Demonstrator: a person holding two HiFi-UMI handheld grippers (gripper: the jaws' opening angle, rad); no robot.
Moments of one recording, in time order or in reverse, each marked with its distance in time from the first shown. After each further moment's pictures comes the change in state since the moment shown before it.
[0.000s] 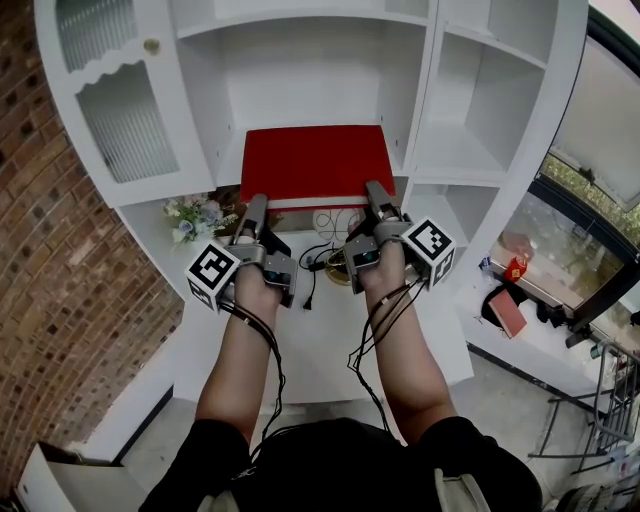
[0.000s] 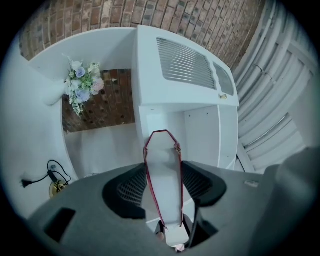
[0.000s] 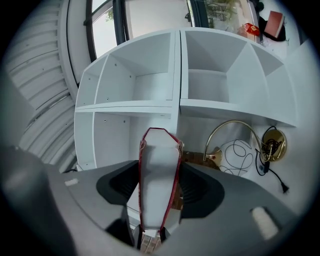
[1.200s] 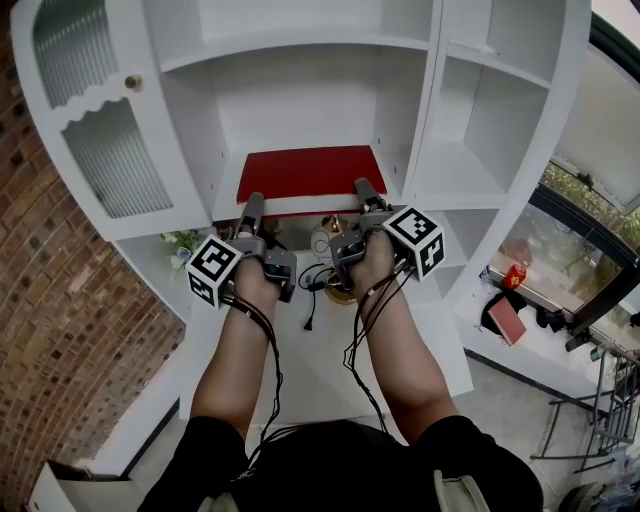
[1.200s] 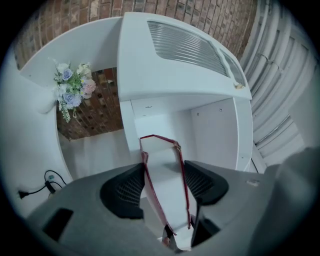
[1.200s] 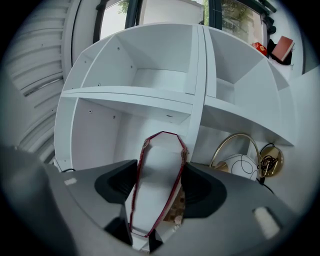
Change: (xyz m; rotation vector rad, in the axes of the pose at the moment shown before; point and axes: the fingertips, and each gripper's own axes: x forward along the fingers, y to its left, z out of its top) left arm 0.070 0.001 0.027 0.045 -0.017 0.092; right arm 0.064 0.010 0.020 -0.106 -0.041 -0.167
